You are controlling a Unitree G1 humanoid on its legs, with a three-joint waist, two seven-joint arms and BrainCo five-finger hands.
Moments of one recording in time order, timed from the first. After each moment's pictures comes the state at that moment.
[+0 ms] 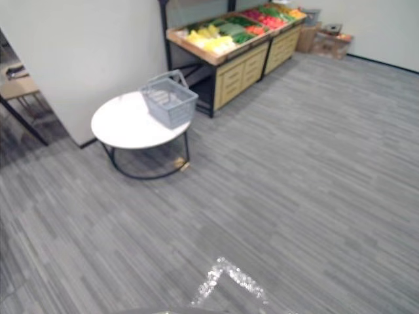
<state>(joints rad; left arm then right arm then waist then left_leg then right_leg) 0.19 0.08 0.24 1.19 -0.04 -0.09 0.10 0.12 -0.07 -0.47 1.26 0.13 -0.06 -0.01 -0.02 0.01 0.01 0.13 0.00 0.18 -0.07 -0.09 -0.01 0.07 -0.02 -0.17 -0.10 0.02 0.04</state>
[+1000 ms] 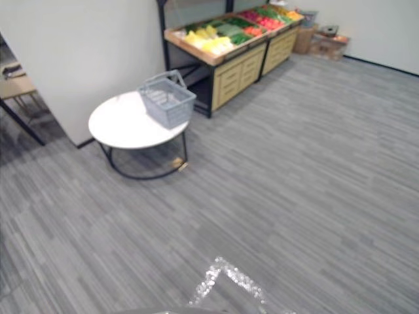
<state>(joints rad) 0.19 0.08 0.26 1.19 -0.04 -0.11 0.09 0.12 -0.06 -0.47 1.25 0.13 -0.07 -0.01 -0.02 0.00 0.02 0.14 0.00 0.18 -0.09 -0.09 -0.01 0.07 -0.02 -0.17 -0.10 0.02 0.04</state>
